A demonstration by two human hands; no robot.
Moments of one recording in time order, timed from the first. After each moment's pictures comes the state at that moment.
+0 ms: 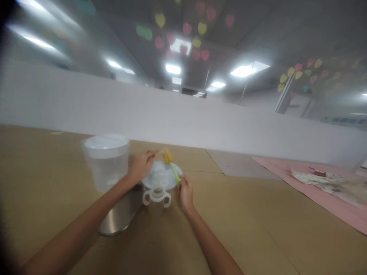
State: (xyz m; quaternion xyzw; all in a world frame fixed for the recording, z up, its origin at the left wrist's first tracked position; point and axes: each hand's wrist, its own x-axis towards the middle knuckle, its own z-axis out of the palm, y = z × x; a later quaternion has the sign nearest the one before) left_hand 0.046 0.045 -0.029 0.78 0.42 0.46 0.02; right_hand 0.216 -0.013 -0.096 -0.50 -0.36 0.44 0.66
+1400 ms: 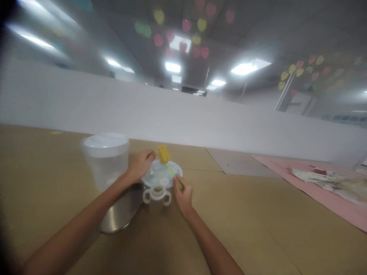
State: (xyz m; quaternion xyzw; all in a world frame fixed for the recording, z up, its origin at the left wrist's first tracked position) left_hand 0.046 0.036 -0.018 0.77 0.44 0.45 0.05; right_hand 0.219 -0.017 -0.115 -0.46 -0.58 0.18 0.65
